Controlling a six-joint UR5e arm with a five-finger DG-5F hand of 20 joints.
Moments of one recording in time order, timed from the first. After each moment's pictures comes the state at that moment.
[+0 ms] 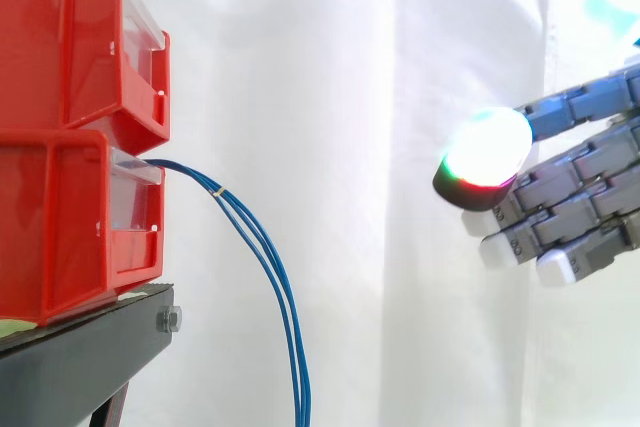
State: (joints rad) arm 0.26 -1.95 -1.54 -2.87 -1.09 -0.24
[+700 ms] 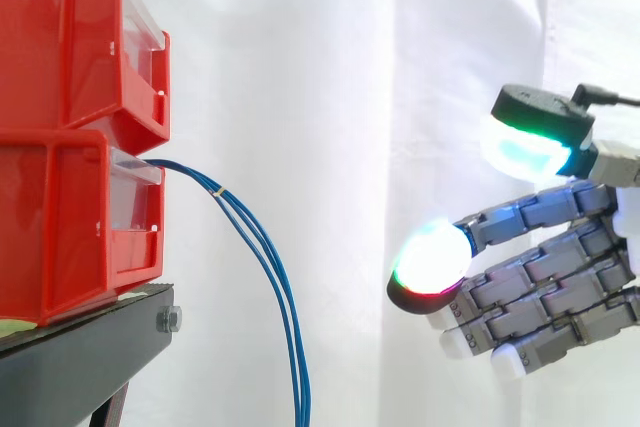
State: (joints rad) arm 0.25 -2.07 -1.54 -2.75 -0.96 -0.20
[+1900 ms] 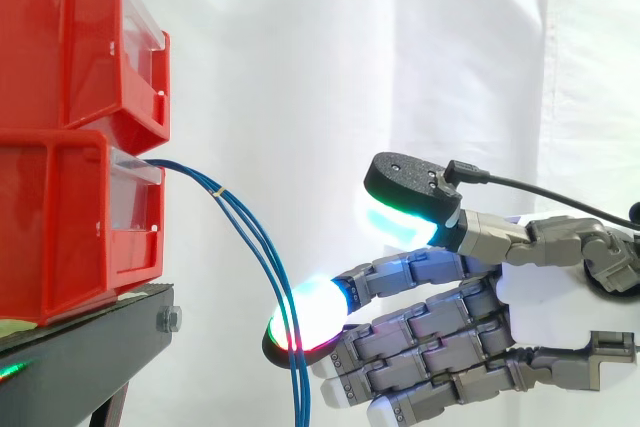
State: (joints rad) arm 0.23 -2.28 -1.36 -2.61 -0.97 -0.29
